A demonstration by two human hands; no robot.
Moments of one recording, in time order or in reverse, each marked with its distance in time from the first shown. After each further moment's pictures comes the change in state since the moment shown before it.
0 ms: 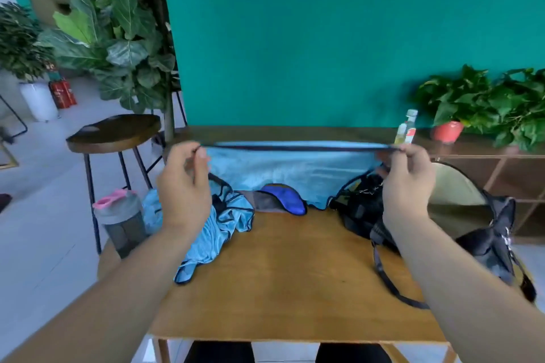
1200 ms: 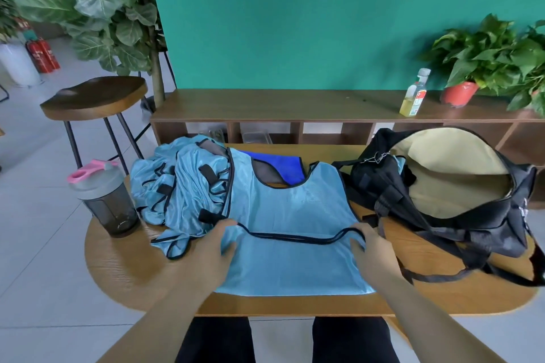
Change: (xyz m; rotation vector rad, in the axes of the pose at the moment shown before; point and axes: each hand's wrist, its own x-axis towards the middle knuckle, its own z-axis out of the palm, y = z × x) left_hand -0.159 -0.143 0.028 0.325 -0.744 -0.350; right_hand -0.077 0.195 -0.069 -0.885 -0.626 0.213
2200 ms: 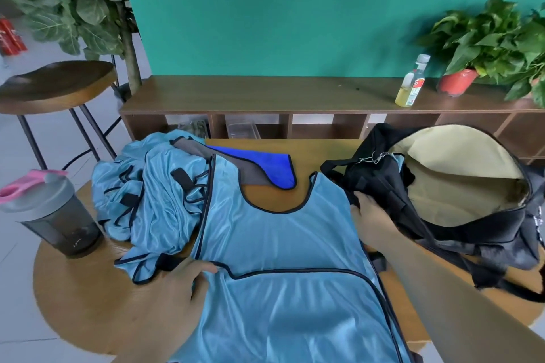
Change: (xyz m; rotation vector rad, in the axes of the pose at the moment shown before) left_hand -0.019 -0.022 -0.005 0.234 -0.018 0.063; right_hand 0.120 0.001 -0.020 -0.201 -0.156 0.055
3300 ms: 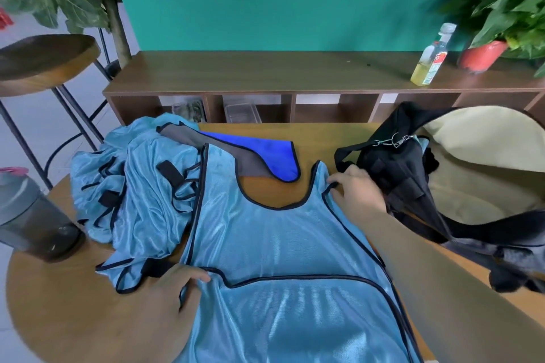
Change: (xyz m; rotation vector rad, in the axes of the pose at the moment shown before) left_hand 0.008 0.035 -0.022 0.020 0.042 0.062; right_hand 0.066 -0.023 0.030 -0.246 0.225 -0.282
